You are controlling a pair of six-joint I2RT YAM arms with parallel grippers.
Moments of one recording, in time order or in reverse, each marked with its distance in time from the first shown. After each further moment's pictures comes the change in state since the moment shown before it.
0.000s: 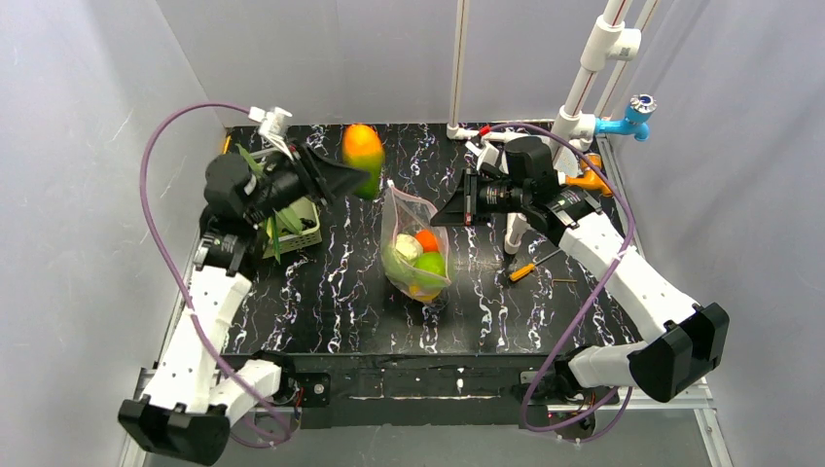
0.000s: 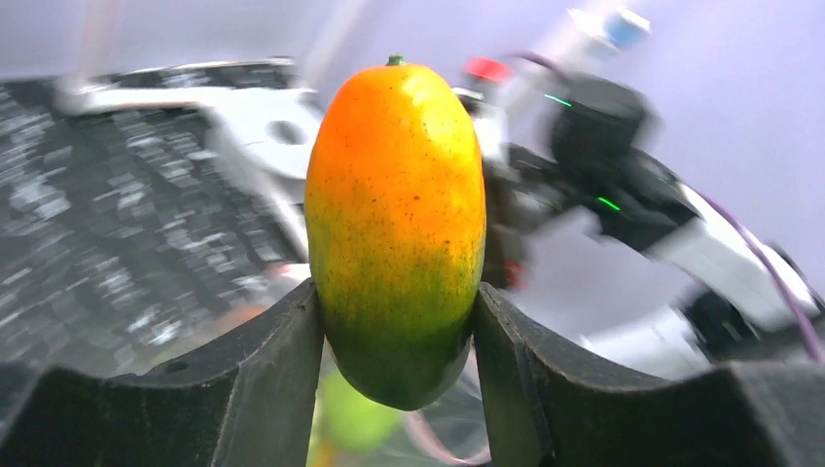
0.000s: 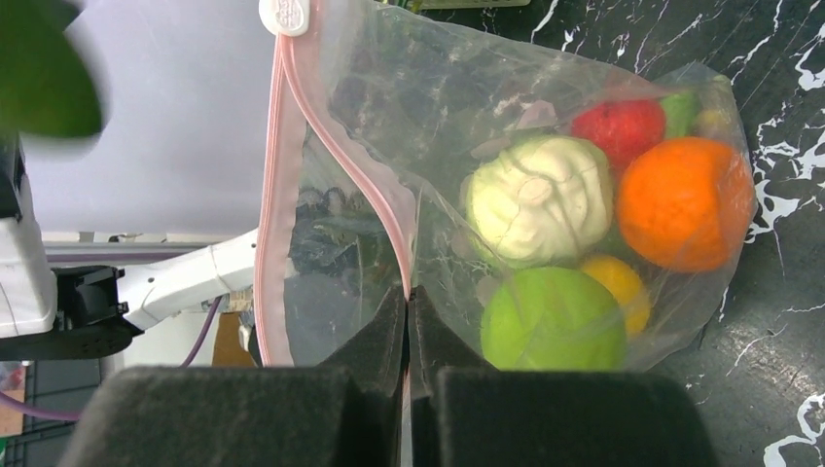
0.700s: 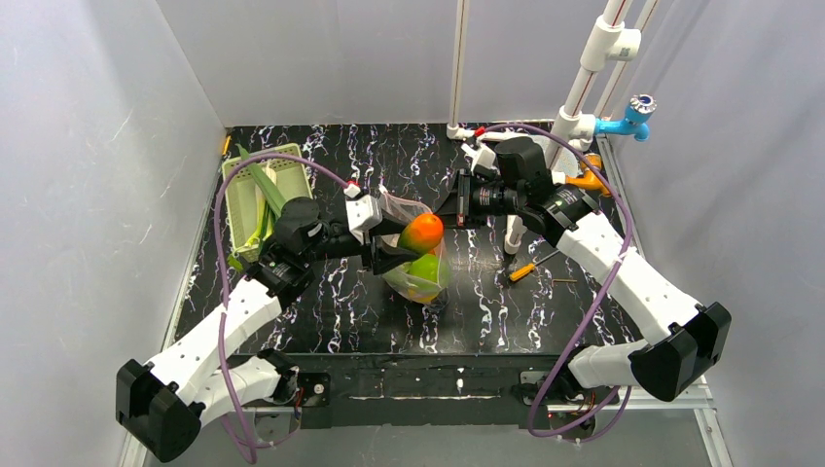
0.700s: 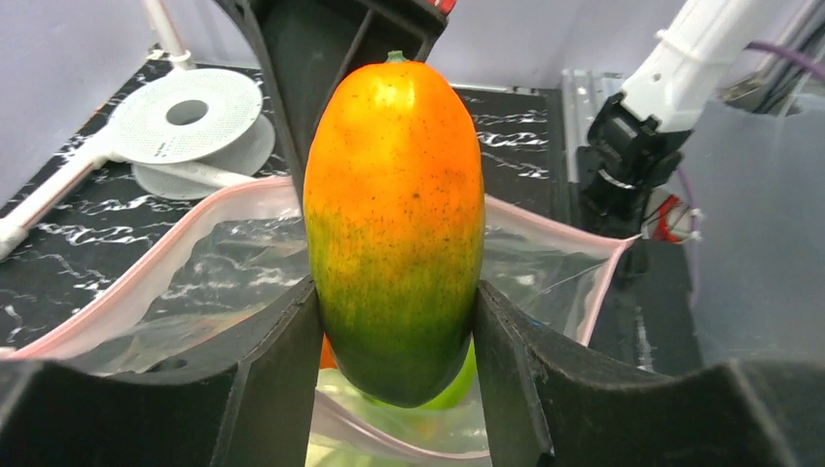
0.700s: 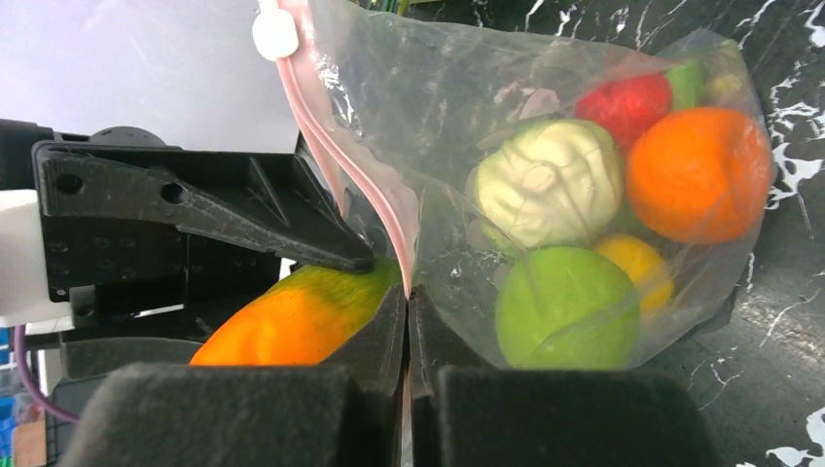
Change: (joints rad) left arm -0.447 -0.038 -0.335 0.229 0.120 0.709; right arm 0.076 0.003 0.058 -0.075 0.117 0.077
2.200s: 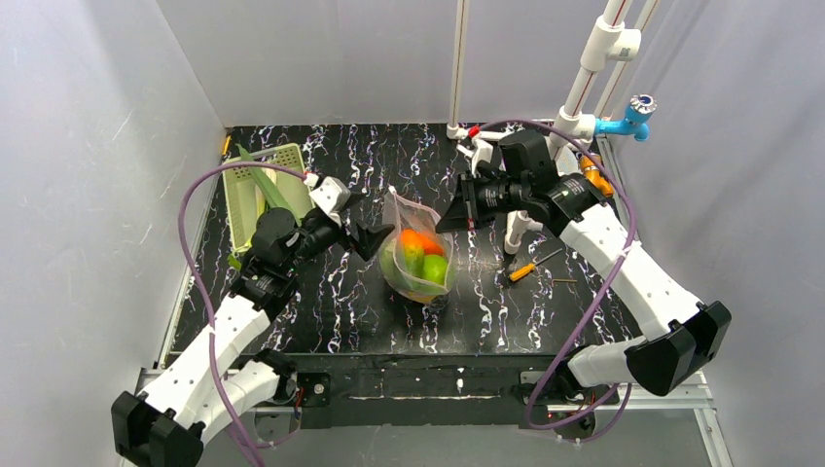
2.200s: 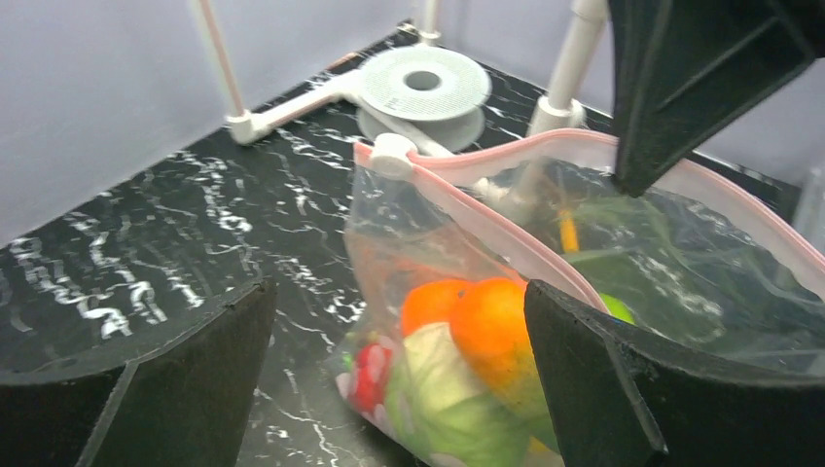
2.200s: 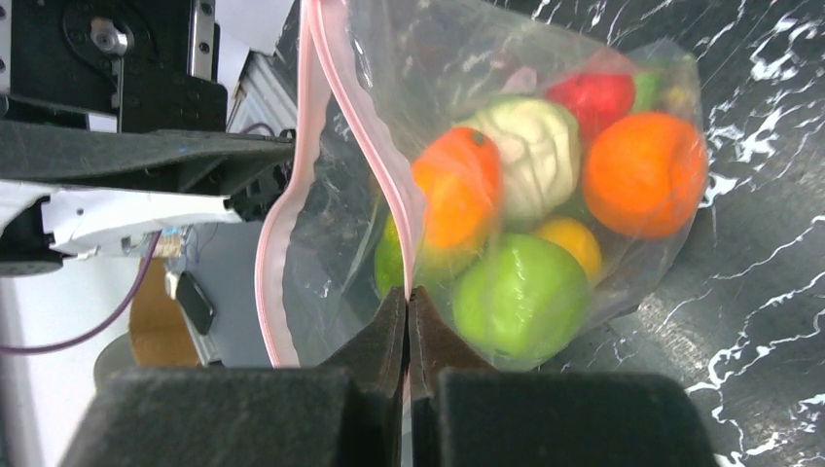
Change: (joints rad) left arm 0.112 -0.135 -0.104 0.034 -0.449 -0.059; right arm -0.016 0.038 0.123 -0.198 -0.043 -0.306
